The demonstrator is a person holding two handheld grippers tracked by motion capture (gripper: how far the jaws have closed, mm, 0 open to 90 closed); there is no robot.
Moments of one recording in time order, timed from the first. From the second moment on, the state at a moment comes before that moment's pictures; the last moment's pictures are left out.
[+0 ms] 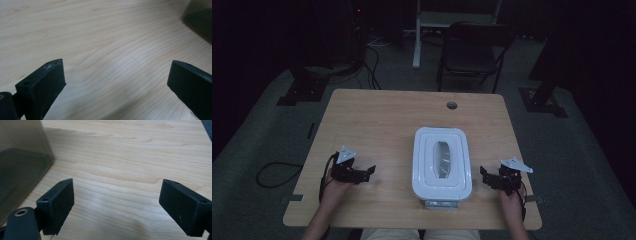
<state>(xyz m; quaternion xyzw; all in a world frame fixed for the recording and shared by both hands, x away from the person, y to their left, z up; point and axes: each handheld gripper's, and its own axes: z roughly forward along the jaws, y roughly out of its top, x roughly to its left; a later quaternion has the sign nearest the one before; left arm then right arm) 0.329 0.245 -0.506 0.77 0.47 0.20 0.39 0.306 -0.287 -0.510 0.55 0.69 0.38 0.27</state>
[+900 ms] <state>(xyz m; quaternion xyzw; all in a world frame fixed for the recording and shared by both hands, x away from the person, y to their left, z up) 0.302 0.311 -0.518 0.68 0.61 0.25 0.32 0.308 -0.307 -0.527 0.62 0.67 0.31 0.26</state>
